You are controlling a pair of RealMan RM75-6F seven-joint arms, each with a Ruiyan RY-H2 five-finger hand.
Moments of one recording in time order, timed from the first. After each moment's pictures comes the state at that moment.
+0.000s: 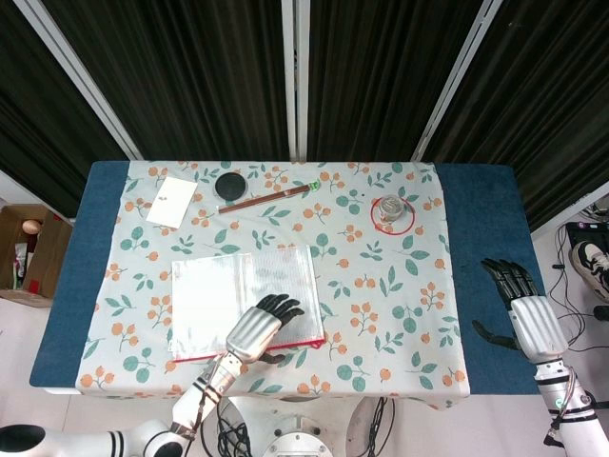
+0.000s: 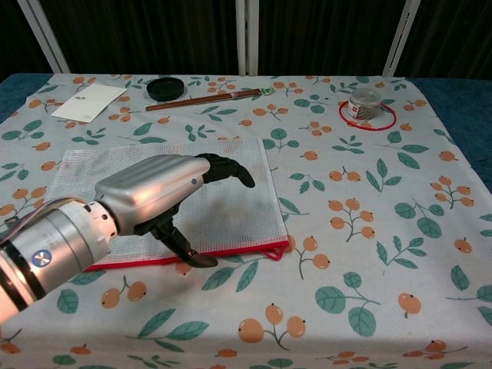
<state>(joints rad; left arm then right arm) -0.52 -1.84 -0.13 -1.52 1.44 1.00 0.37 0.18 -1.16 0.03 -1.56 -1.59 1.44 0.26</state>
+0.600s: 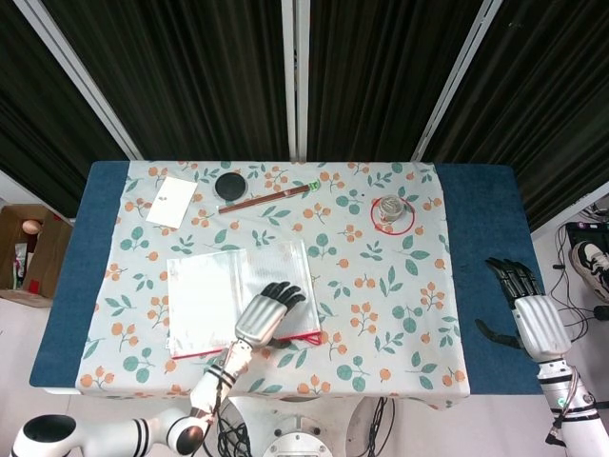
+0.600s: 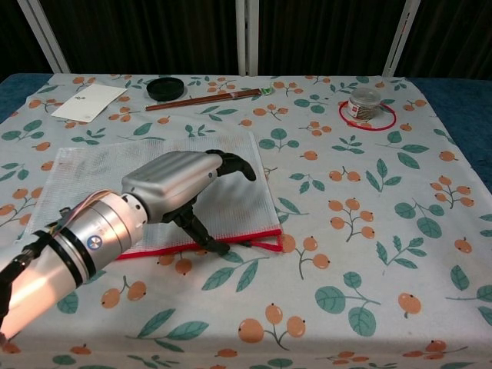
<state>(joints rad) -0.58 -1.95 -0.17 -1.35 1.33 1.02 0.42 0.18 -1.16 0.04 -1.55 -1.58 1.44 0.27</state>
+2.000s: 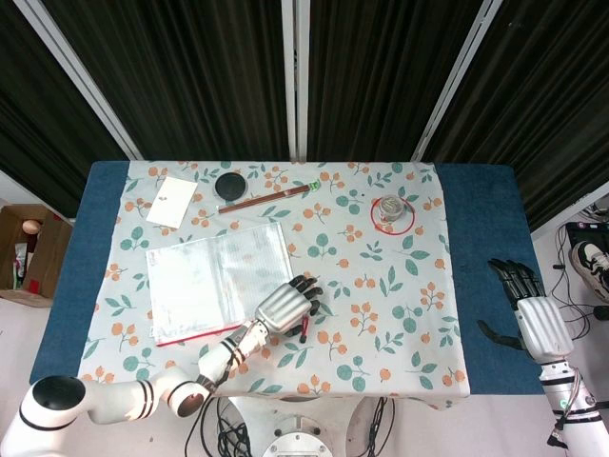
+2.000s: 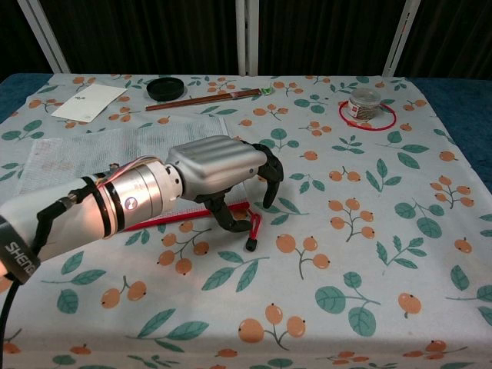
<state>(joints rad) -0.84 -1.86 -0.17 -1.28 1.40 0.80 0.34 0.17 -1.16 0.04 -1.55 -1.58 1.44 0.27</state>
